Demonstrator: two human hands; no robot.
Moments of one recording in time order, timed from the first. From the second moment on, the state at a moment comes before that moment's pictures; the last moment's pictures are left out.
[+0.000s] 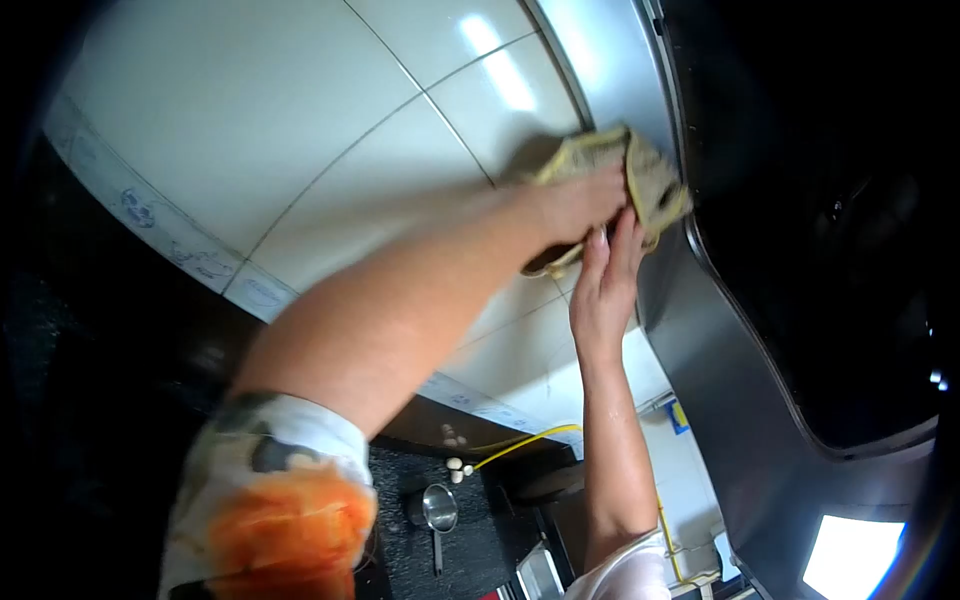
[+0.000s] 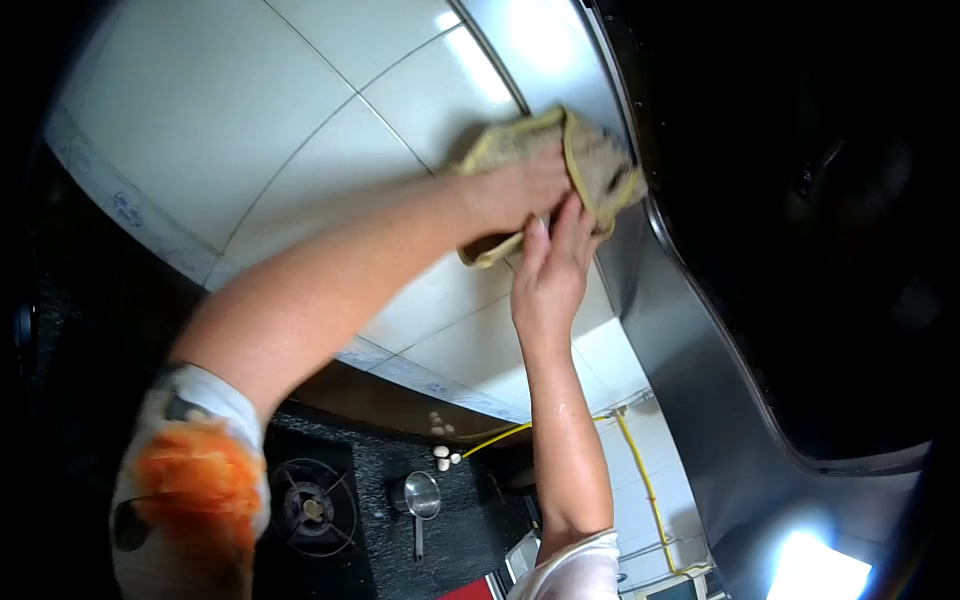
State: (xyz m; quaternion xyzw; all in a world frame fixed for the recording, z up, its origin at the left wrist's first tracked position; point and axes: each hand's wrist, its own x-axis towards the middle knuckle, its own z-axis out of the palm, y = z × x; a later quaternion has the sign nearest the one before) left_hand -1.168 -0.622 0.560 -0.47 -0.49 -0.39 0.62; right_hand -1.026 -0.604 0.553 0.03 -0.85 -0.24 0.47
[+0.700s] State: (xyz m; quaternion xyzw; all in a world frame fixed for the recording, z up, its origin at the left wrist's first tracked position) left_hand -1.190 -0.676 0.511 -0.55 -0.59 -0.25 0.53; right_hand -1.059 -0.598 0.495 0.04 -0.86 -0.12 0.50
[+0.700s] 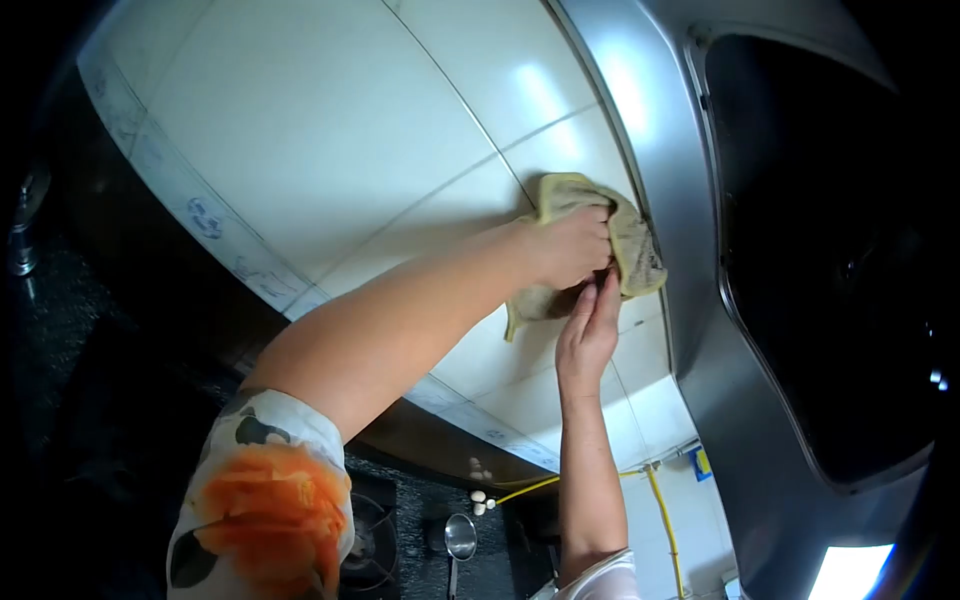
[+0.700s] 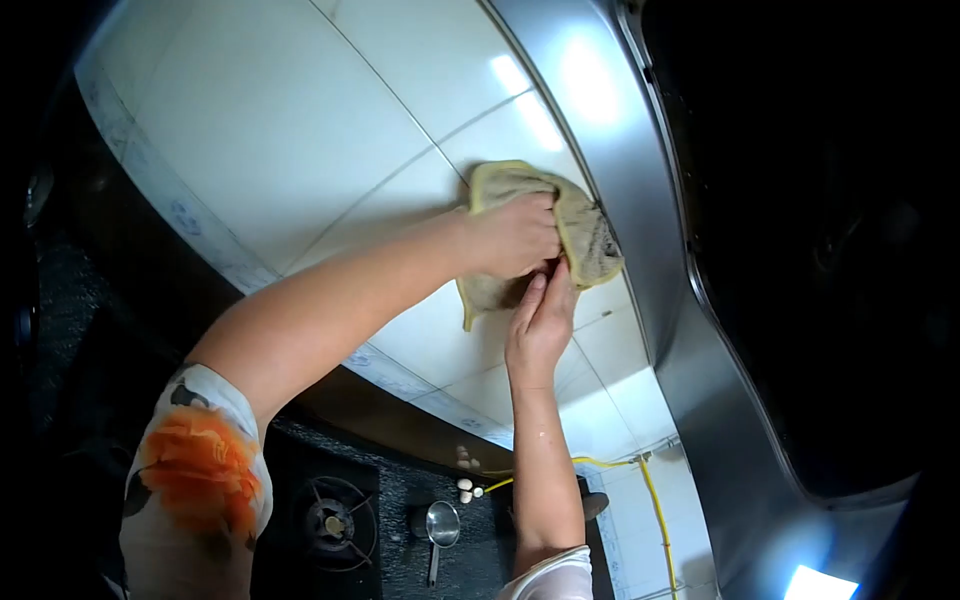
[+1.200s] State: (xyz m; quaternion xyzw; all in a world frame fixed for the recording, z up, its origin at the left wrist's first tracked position) left_hand -1.329 -0.911 0.485 -0.20 -0.68 -0.32 0.63; right_hand -1.257 -0.821 0.543 0.33 -0.71 -0.30 0.54
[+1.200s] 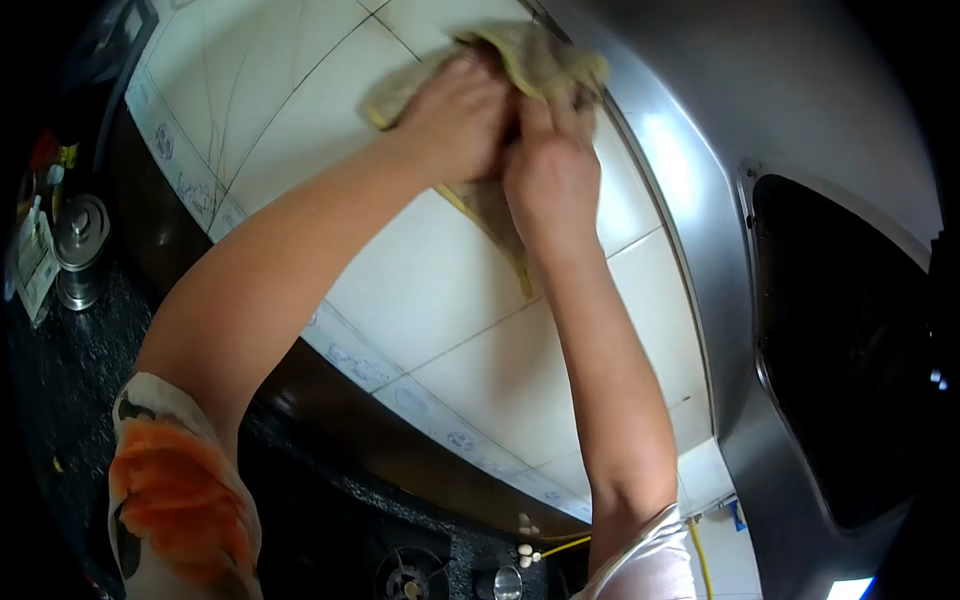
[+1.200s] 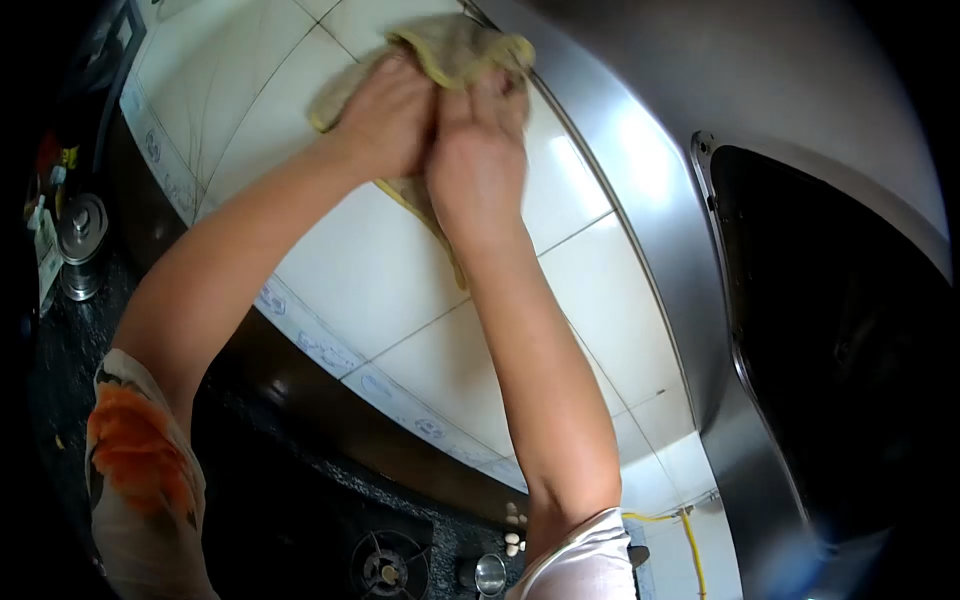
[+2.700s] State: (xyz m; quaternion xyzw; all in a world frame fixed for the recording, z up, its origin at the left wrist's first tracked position) left_hand -0.984 -0.357 0.497 -0.40 -0.66 -0.43 0.47; right_hand -0.897 -0.326 0.516 -0.04 -0.83 -0.21 0.52
